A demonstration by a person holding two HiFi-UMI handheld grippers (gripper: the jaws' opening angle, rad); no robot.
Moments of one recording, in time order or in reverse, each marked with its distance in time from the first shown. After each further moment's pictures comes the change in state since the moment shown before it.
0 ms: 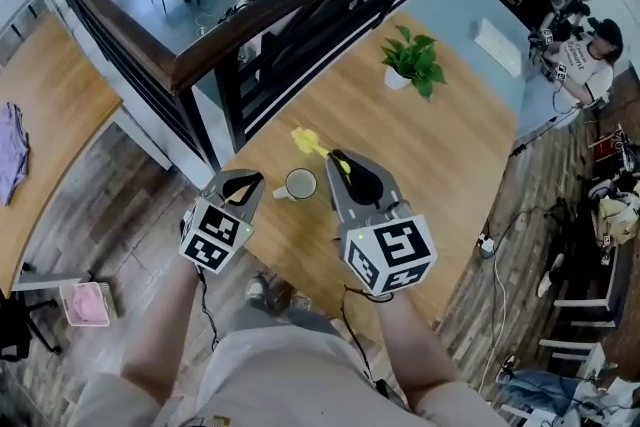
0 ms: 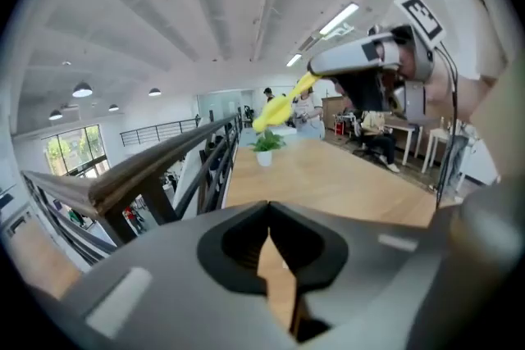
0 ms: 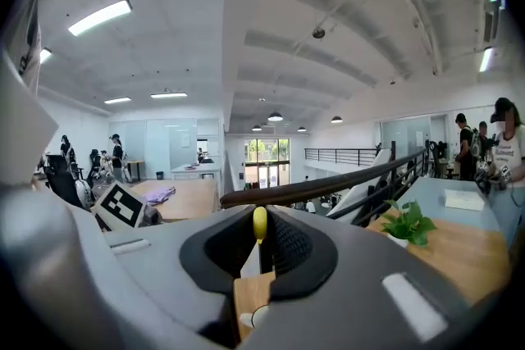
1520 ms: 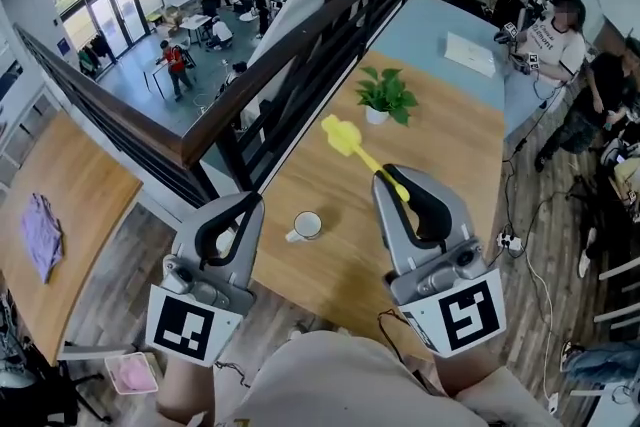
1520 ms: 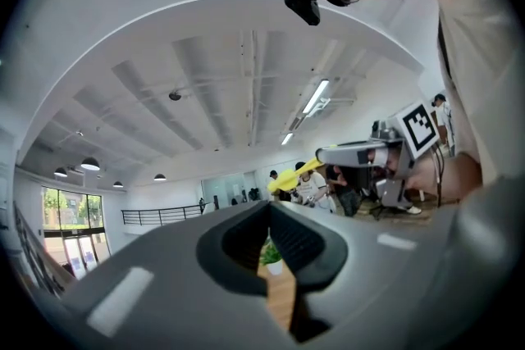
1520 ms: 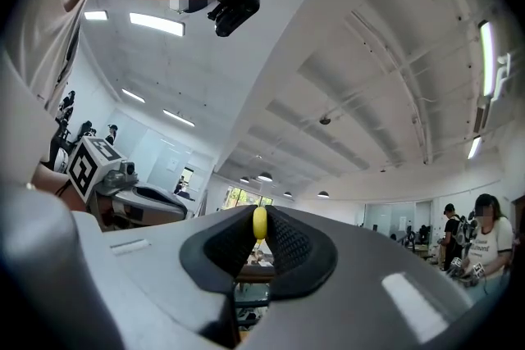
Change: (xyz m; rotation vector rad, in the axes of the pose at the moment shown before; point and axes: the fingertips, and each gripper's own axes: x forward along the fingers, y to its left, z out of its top) left arm -0.196 -0.040 0.240 0.112 -0.554 0.080; right arm -0.166 0.013 0.184 -0.277 -0.427 -0.169
